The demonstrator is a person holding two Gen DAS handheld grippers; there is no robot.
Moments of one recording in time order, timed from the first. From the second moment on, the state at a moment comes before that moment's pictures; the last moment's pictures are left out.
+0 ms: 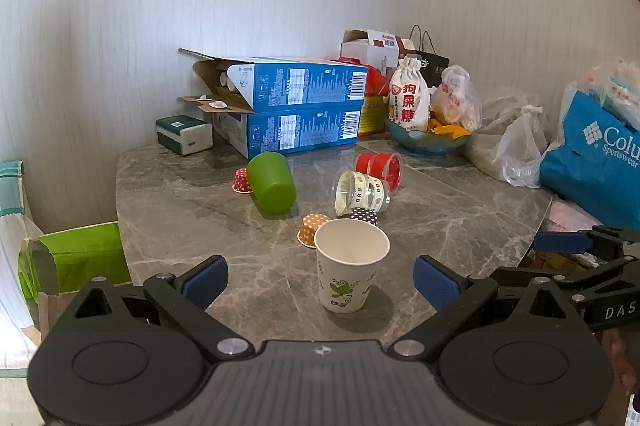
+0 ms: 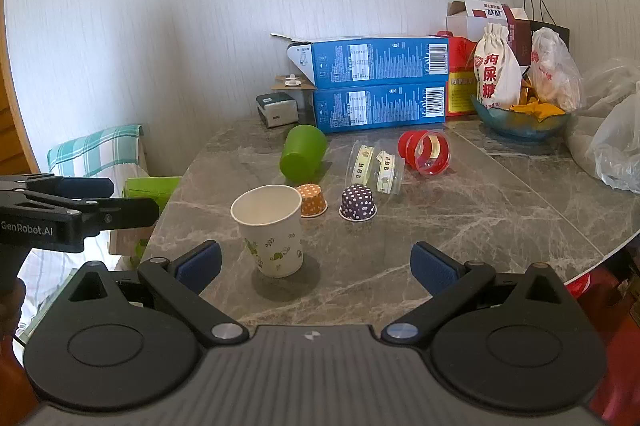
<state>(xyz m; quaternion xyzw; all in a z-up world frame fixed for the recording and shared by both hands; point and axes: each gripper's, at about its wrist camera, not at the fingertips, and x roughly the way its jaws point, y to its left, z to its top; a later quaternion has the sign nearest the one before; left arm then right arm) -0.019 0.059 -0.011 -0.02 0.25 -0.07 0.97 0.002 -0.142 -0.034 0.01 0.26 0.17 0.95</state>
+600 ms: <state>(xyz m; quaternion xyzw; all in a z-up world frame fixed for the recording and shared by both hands) -0.019 0.054 -0.015 -0.03 0.25 -0.07 0.96 0.004 -0.143 -0.036 0.02 0.26 0.17 0.95</state>
